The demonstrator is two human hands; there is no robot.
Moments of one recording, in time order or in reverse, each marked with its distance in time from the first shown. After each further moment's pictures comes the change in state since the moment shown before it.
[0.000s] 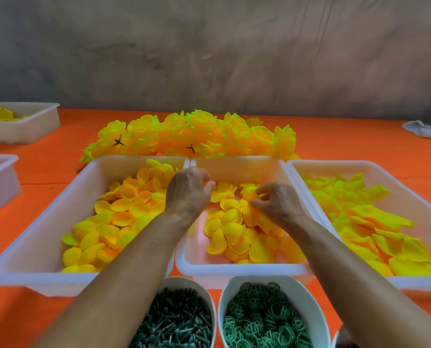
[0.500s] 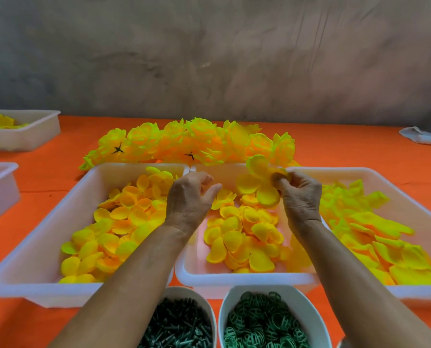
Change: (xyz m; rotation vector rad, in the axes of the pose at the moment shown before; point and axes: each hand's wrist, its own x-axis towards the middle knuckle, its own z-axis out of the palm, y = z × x) left_hand -0.002 -0.003 0.004 -0.211 0.124 0.091; right_hand 0.008 0.004 -0.013 0.800 0.476 -0.031
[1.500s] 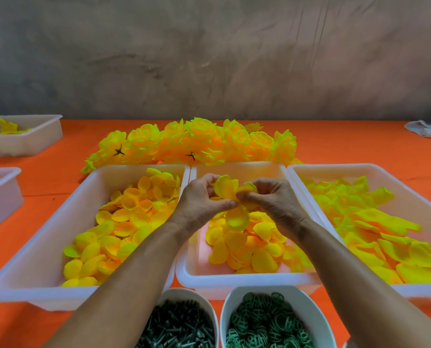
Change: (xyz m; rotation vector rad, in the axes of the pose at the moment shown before) left_hand -0.001 -0.003 0.008 -0.548 -0.354 -0.253; right_hand -0.017 -0.008 0.012 0.283 -0.611 0.162
